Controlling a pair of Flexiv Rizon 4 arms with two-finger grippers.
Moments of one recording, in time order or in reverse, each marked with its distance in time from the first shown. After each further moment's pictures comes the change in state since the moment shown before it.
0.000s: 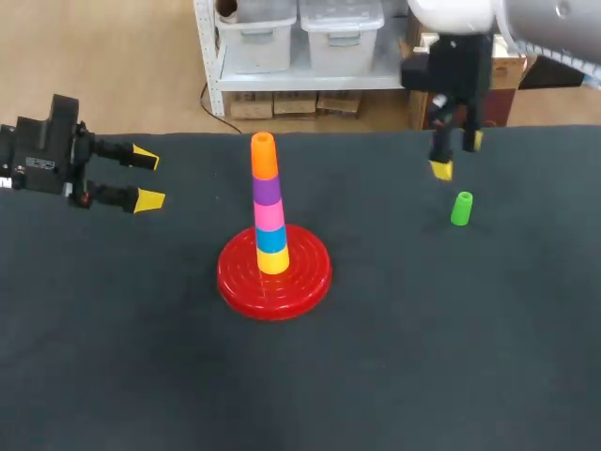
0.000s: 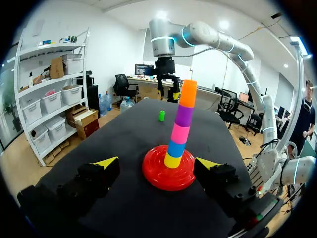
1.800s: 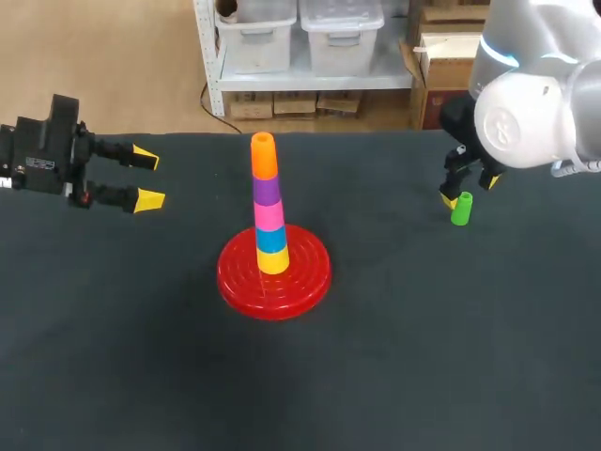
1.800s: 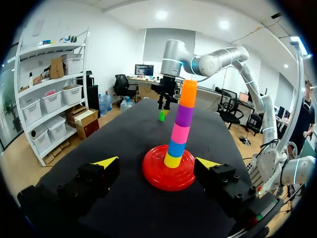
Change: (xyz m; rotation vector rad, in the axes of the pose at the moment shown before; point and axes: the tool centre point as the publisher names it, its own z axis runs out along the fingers) left arm 0.000 0.000 0.000 0.000 0.000 0.000; right arm -0.017 -0.051 0.084 0.087 -0.289 0.306
